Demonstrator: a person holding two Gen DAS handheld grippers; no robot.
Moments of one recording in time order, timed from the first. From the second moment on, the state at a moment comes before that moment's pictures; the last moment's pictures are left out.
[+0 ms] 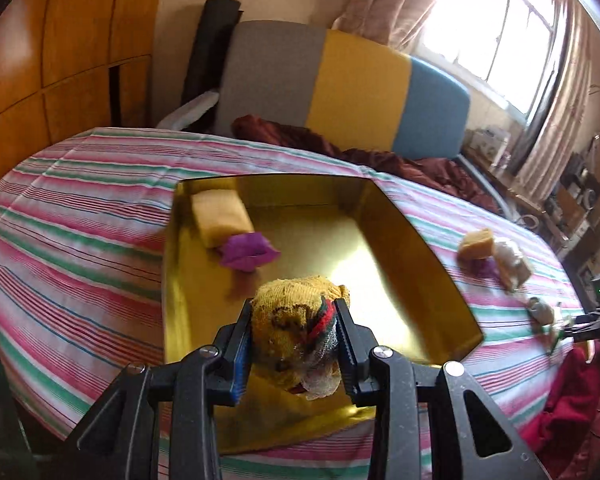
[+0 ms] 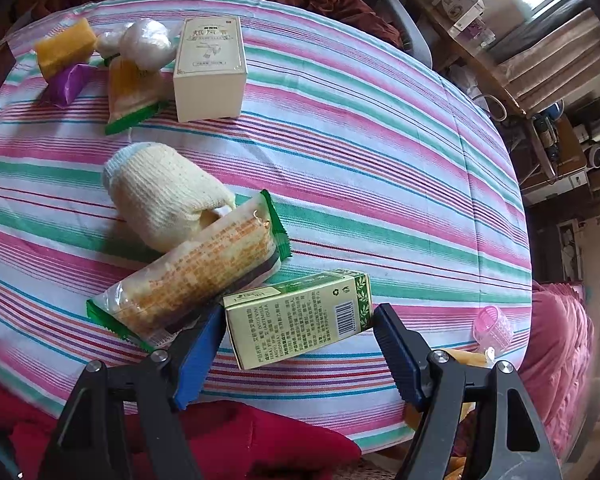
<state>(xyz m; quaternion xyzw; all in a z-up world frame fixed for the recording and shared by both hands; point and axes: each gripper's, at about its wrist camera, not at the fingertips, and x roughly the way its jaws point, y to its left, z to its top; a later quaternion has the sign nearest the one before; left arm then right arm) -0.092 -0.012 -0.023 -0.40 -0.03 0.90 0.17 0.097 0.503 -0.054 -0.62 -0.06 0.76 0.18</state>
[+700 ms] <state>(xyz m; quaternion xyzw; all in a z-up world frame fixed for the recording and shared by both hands) -0.172 0.005 -0.069 -0.44 0.12 0.89 0.09 0.098 0.506 -0.049 -0.61 -0.05 0.77 0.19</state>
